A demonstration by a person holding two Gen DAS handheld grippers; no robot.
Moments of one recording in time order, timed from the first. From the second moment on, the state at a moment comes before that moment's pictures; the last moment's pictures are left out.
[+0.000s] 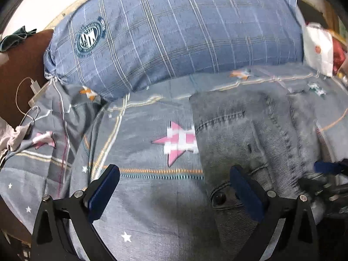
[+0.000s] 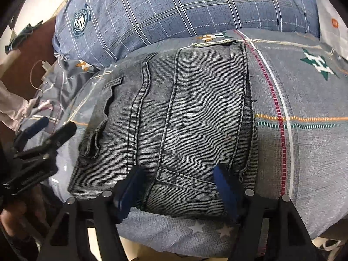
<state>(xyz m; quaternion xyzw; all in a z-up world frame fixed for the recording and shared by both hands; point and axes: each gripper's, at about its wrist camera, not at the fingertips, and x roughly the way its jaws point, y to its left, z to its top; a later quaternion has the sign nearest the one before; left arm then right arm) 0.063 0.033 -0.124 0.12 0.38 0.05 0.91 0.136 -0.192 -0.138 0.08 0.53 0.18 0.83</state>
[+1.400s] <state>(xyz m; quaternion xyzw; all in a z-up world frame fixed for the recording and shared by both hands) 0.067 0.052 -0.159 0.03 0.39 -0.03 0.92 0.179 -0.152 -0.148 -0.10 0.54 0.10 0.83</state>
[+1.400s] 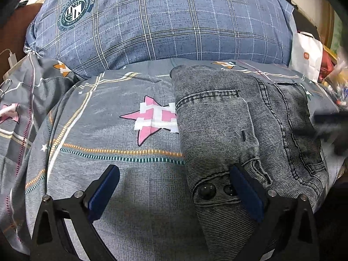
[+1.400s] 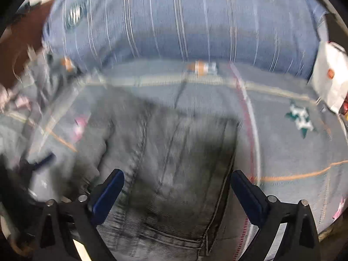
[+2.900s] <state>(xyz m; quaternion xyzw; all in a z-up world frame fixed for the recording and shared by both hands) 0.063 0.057 -0.161 0.01 0.38 -0.05 0.92 0.249 -0.087 -0.066 0.04 0.51 0.22 0.83</state>
